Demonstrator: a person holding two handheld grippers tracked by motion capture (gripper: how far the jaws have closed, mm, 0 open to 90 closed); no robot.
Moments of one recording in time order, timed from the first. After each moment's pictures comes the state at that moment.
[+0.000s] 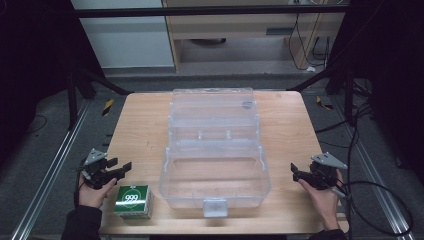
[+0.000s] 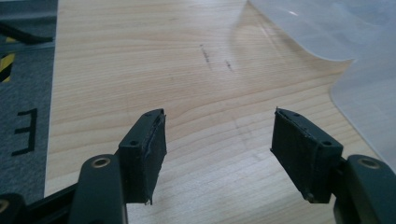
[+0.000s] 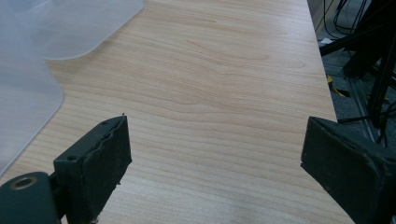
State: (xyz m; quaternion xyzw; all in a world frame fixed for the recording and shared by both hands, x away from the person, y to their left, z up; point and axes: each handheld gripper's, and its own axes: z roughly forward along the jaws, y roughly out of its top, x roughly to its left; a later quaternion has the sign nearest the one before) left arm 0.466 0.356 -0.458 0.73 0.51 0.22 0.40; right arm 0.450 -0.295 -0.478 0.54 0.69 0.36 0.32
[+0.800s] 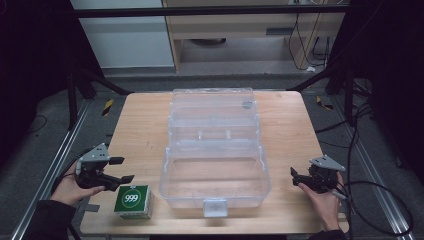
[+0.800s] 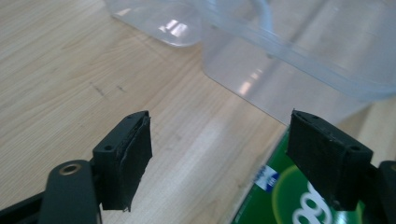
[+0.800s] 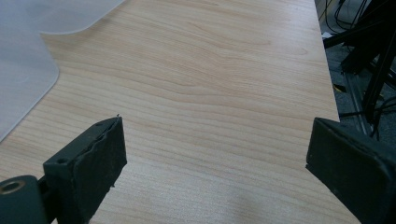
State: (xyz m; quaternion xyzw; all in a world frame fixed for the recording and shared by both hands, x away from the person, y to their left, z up) left arm 0.451 0.340 -0.387 0.88 0.27 0.12 0.36; right arm 0.445 -0.295 -0.483 0.54 0.70 0.33 0.32
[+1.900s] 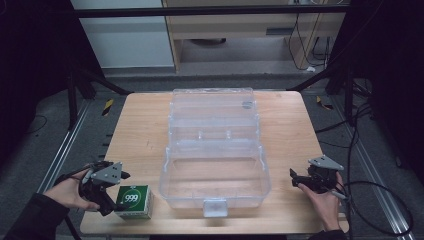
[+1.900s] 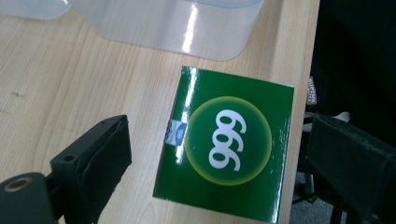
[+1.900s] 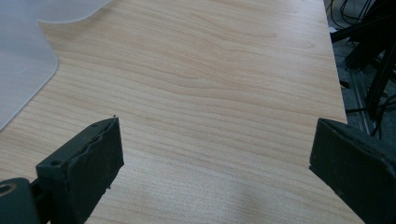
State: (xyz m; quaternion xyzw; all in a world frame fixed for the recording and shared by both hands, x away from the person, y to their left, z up) left arm 0.433 0.316 -0.388 0.96 0.09 0.04 0.25; right arm 0.447 -0.295 -0.485 0.54 0.71 0.33 0.31
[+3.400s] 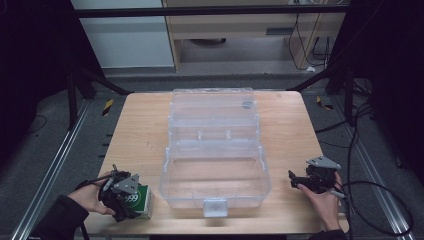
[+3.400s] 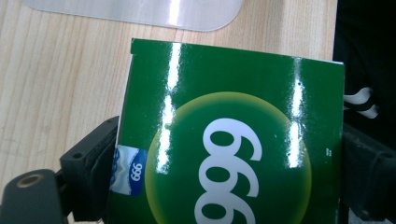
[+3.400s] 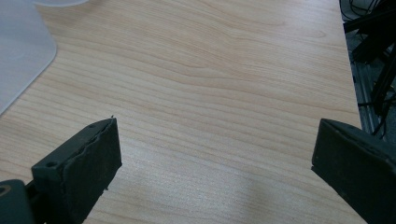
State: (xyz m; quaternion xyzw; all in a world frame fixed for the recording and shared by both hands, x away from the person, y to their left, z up) left arm 0.438 0.294 -0.441 0.98 0.05 0.01 0.21; right arm 0.450 -0.293 -0.489 0.54 0.73 0.31 0.30
